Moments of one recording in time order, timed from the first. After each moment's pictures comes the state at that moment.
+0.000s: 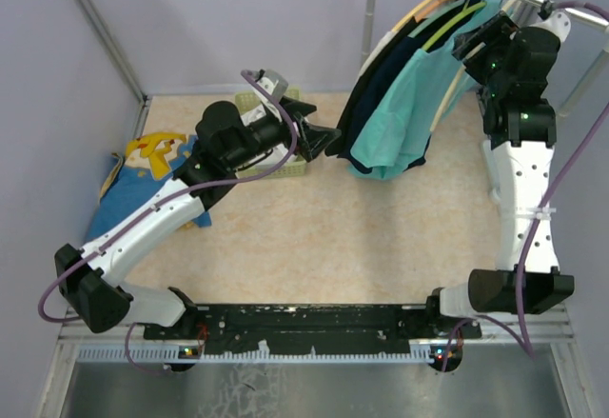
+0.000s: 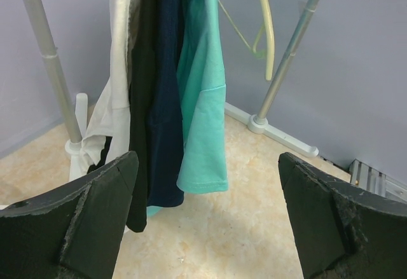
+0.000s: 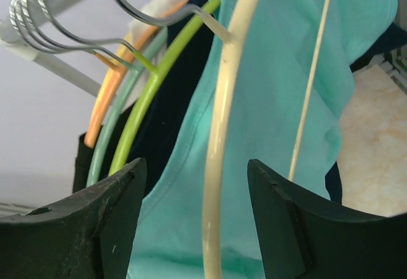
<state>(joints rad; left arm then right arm) -0.73 1.35 1.30 0.18 0.28 -0.21 -0.07 1.39 1.79 -0.48 0.04 0.61</state>
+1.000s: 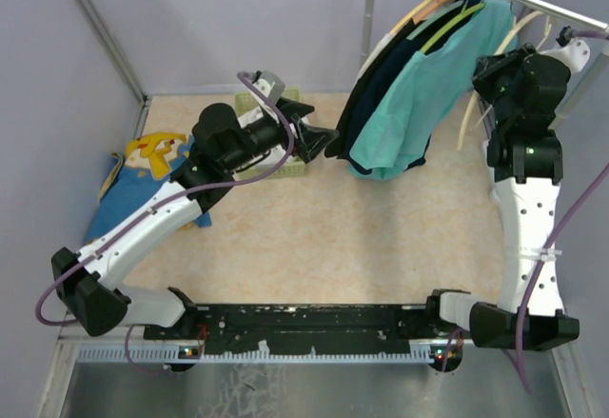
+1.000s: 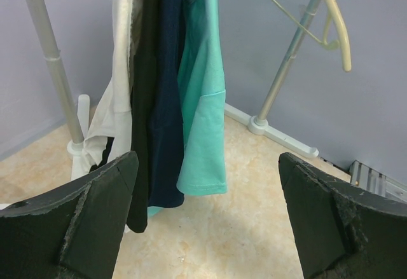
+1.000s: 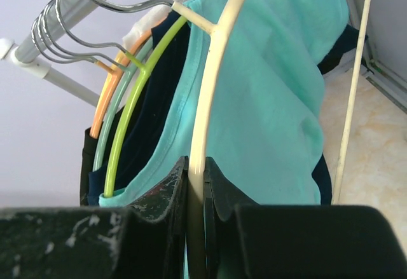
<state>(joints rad) -0.73 1.33 1.29 0.18 0.27 -0.21 -0.07 1.22 1.62 -0.44 0.13 0.66</state>
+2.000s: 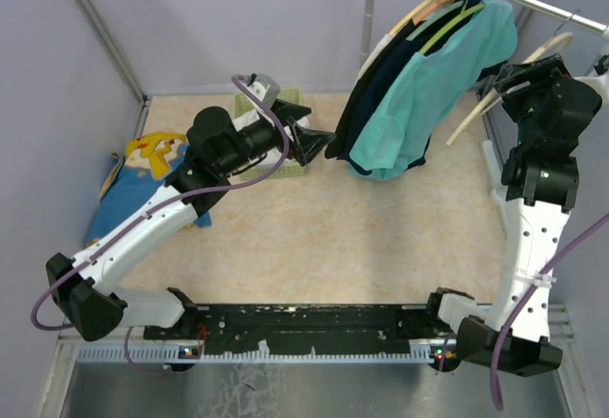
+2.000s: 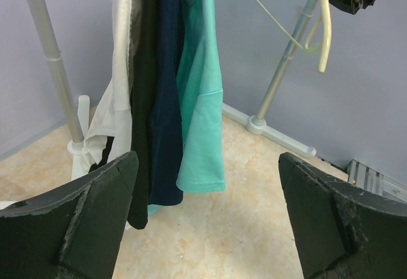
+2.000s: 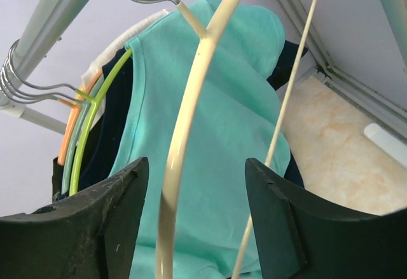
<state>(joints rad) -0.73 1.29 1.26 0.18 0.27 -0.21 -0.26 1.08 1.50 -0.45 0.07 0.72</state>
